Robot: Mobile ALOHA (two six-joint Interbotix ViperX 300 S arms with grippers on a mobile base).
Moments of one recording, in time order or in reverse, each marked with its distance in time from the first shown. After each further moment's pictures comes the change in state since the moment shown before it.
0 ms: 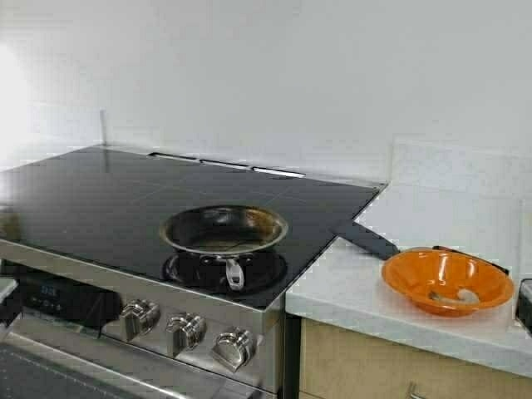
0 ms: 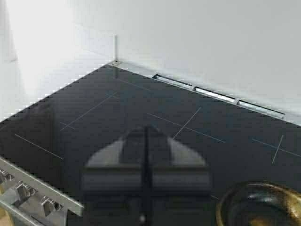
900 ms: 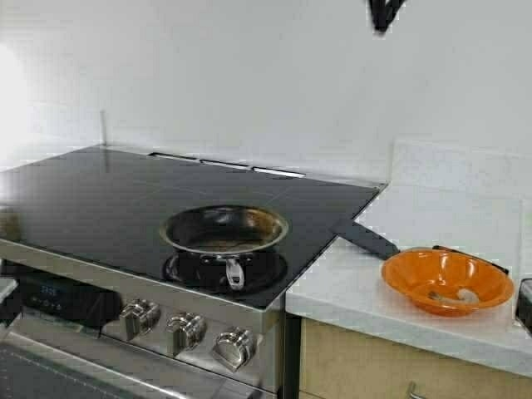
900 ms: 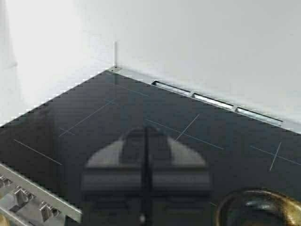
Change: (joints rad) left arm 0.002 -0.011 -0.009 -0.003 0.000 -0.008; right arm 0.897 -0.268 -0.032 -1.114 0.673 0.367
